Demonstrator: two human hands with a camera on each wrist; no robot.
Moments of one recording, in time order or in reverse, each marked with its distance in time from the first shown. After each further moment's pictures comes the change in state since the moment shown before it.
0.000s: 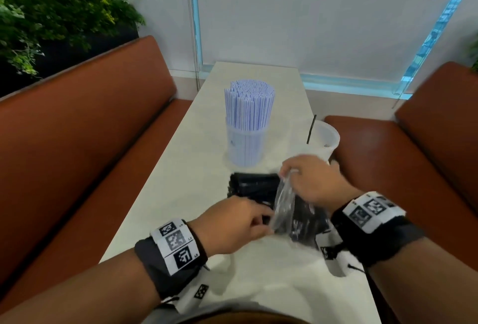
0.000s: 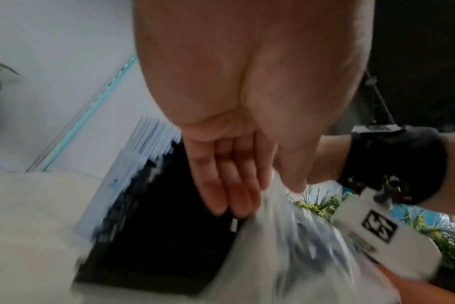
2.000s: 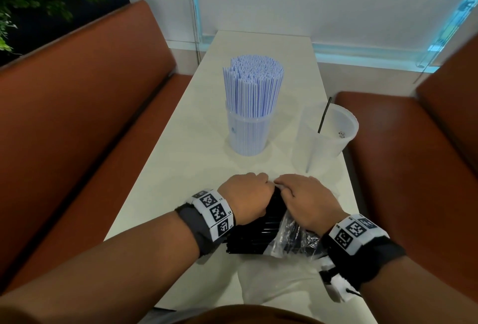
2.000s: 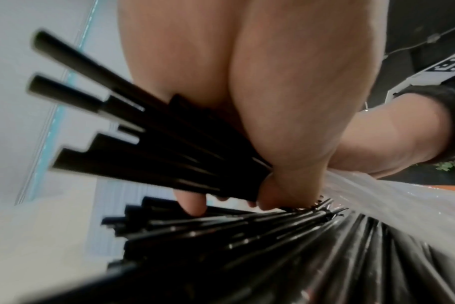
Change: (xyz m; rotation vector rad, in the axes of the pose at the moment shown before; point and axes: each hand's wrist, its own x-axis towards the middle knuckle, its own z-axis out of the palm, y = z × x) left_hand 0.086 -0.038 0.021 0.479 -0.228 -0.041; right_hand 0.015 0.015 0.073 0.103 -0.065 -0.105
